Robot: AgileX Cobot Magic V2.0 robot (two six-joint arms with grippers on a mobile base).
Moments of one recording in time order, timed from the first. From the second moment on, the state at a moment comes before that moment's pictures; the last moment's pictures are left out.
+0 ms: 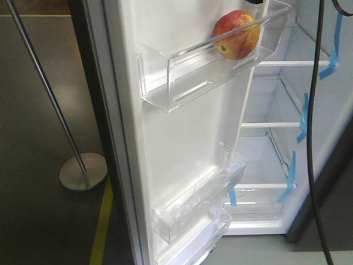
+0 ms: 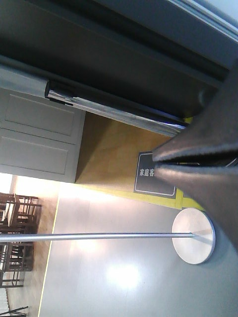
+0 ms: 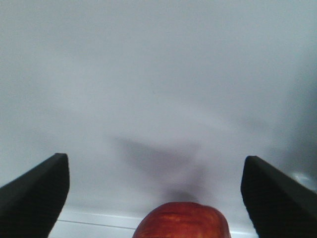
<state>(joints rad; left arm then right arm) -0.01 -0.01 0.02 0.19 0.22 -0.46 0.07 1.70 -1.96 0.90 1.02 -0.78</state>
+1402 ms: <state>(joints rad) -0.01 -0.01 0.02 0.00 0.12 -0.46 0.07 0.63 -0.79 0.86 0.86 -0.86</state>
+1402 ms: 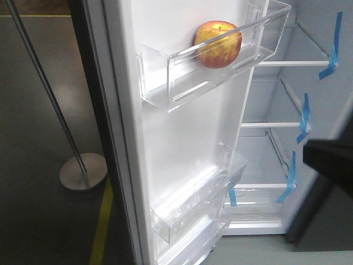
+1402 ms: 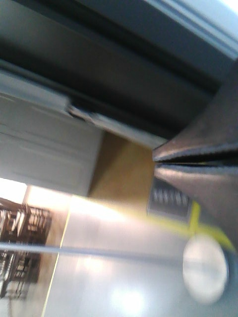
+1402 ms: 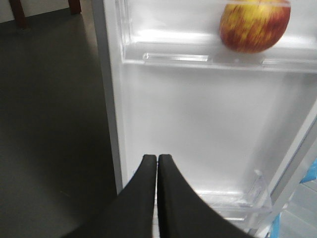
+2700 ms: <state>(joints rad) -0.01 0.67 -0.80 -0.45 -0.06 -0.50 0.07 0.40 -0.60 0.85 0.83 -0.73</state>
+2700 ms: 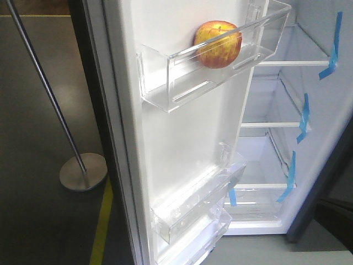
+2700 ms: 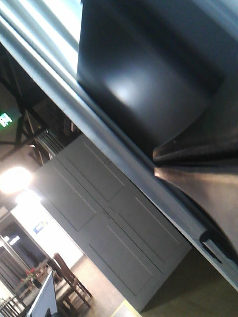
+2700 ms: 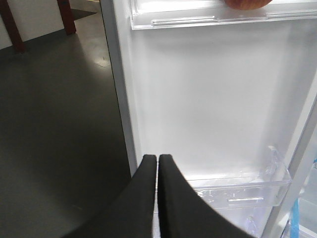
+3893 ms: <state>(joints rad) -0.05 1.57 -1.61 -1.35 0.37 0.00 0.07 0.40 -0.60 0.86 0.83 -0.73</state>
